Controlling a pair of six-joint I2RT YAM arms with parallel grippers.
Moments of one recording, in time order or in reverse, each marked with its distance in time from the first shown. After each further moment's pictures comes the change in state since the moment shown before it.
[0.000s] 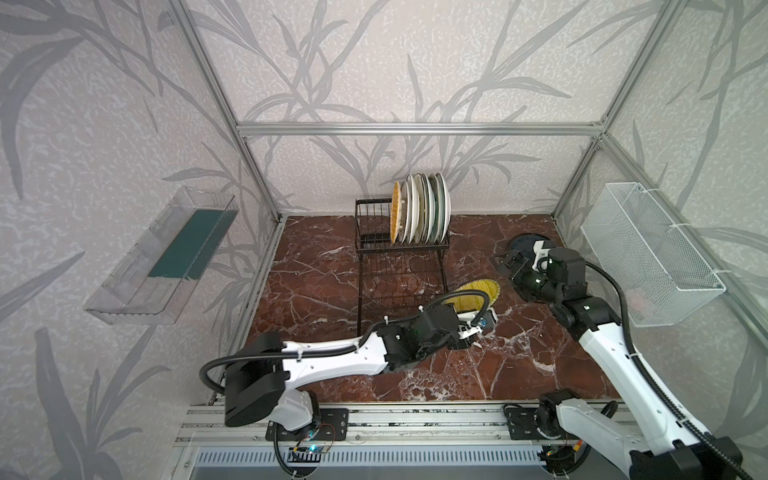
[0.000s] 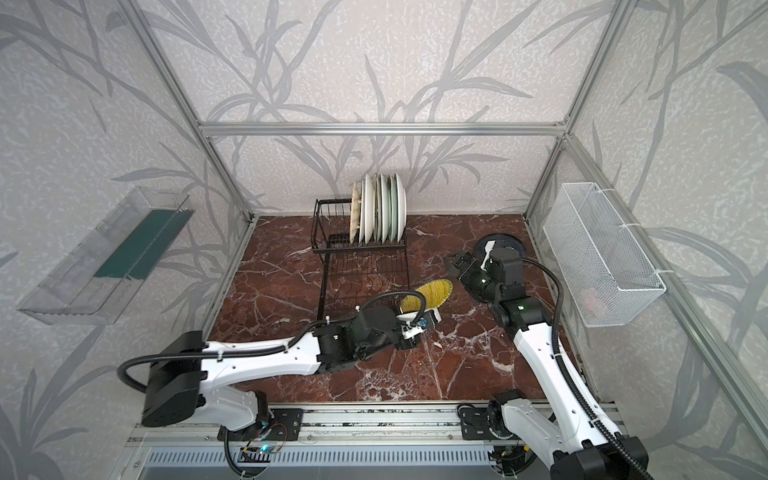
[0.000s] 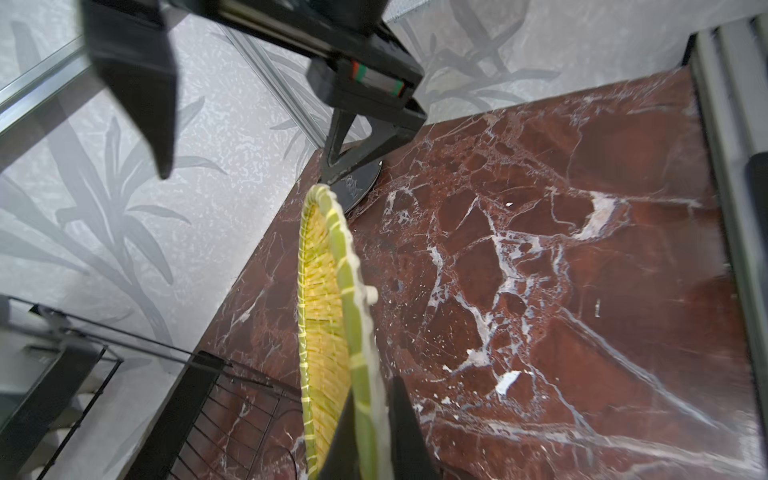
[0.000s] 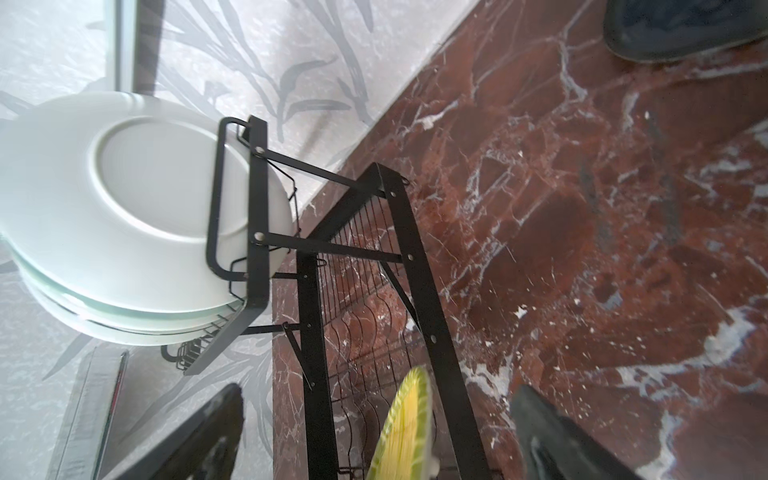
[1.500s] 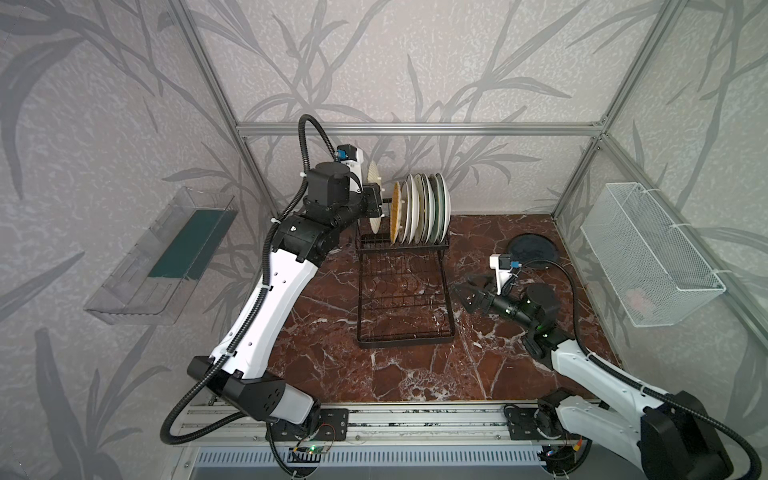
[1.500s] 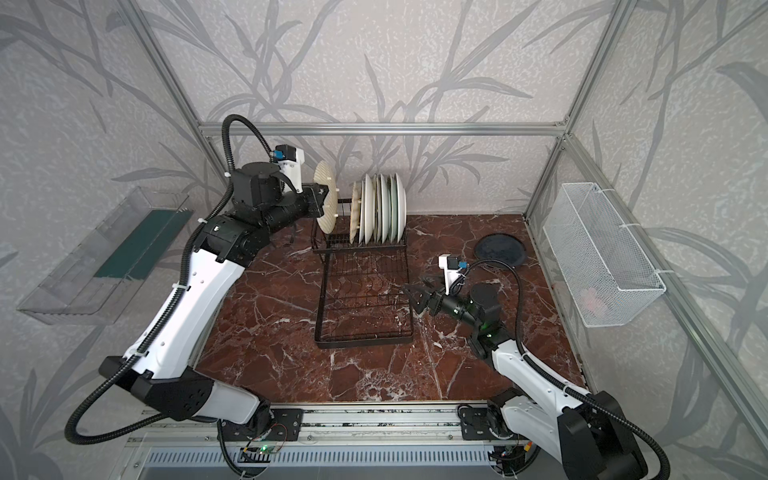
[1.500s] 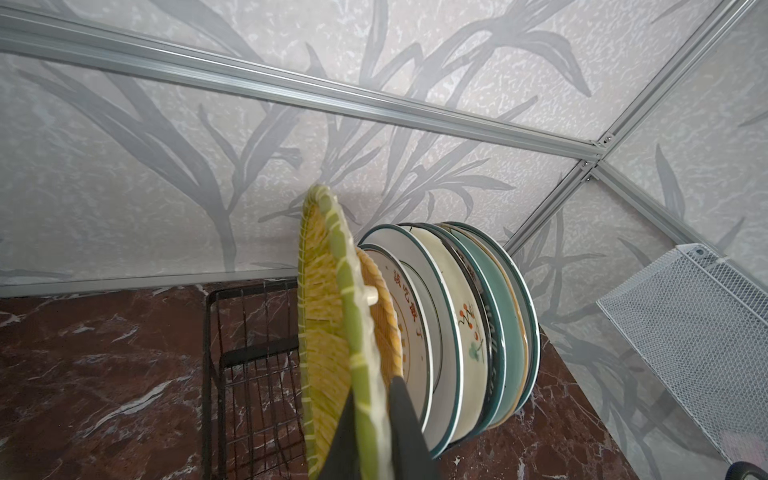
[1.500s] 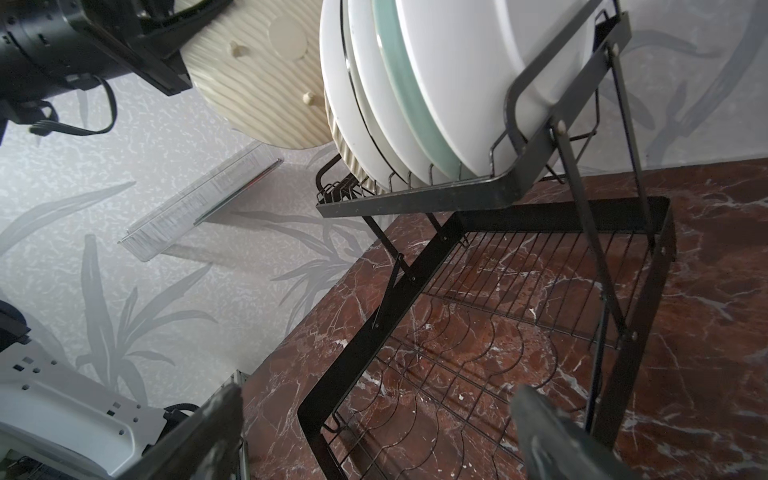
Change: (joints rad) left arm 0.809 0.106 0.914 -0.746 0.287 -0.730; right arm 0.235 0.087 -0.434 0.987 -0.290 -0.341
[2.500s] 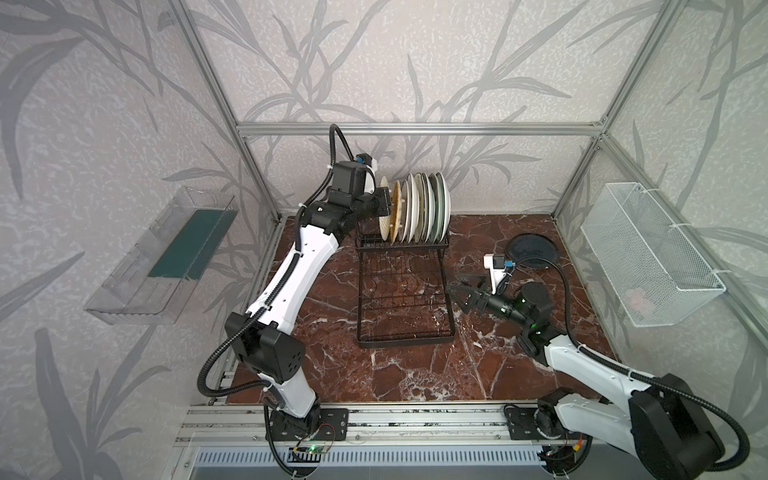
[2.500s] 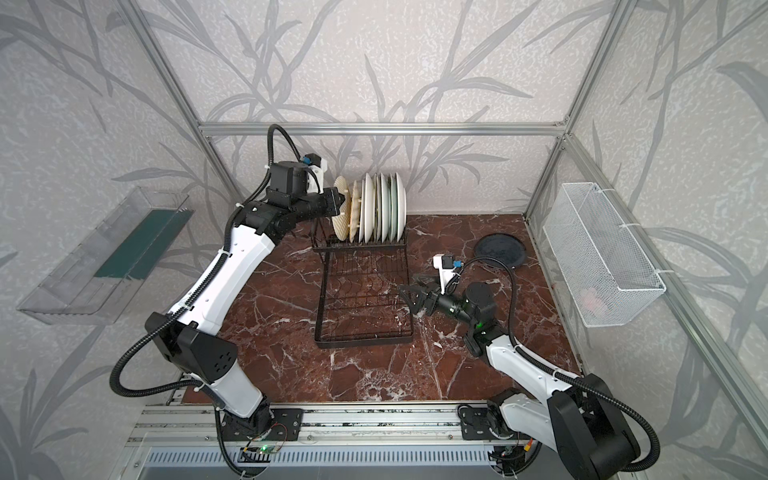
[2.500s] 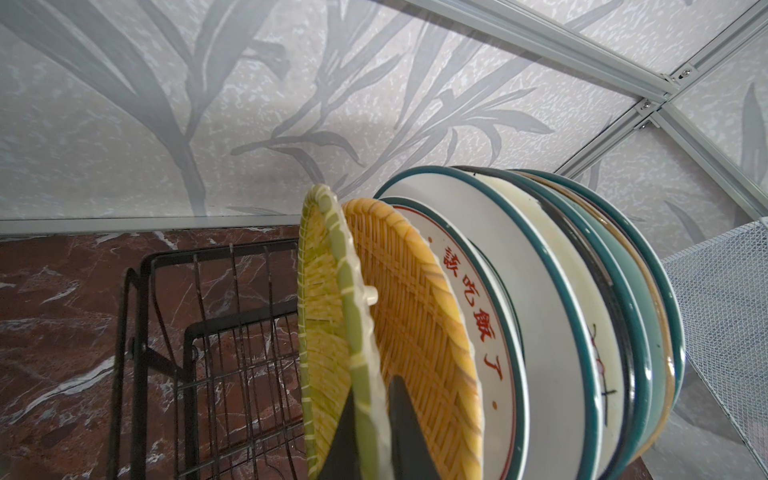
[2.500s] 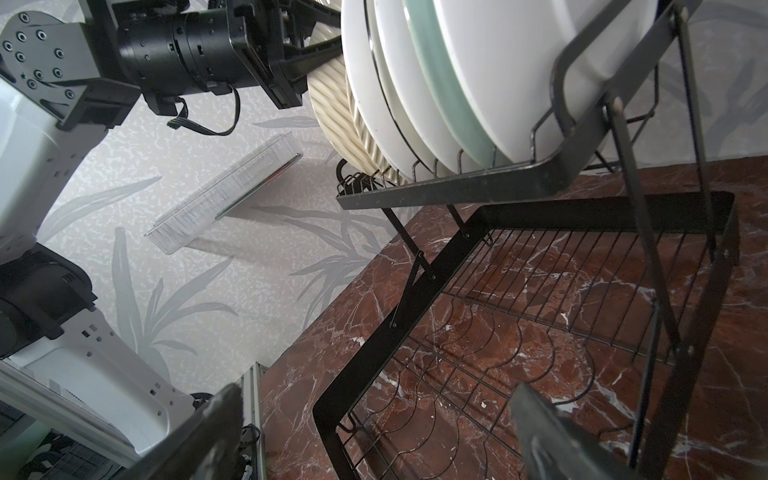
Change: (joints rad) left arm 0.042 0.196 0.042 -0.019 0.083 -0.018; right arm 0.017 0.070 0.000 0.096 -0.035 0.031
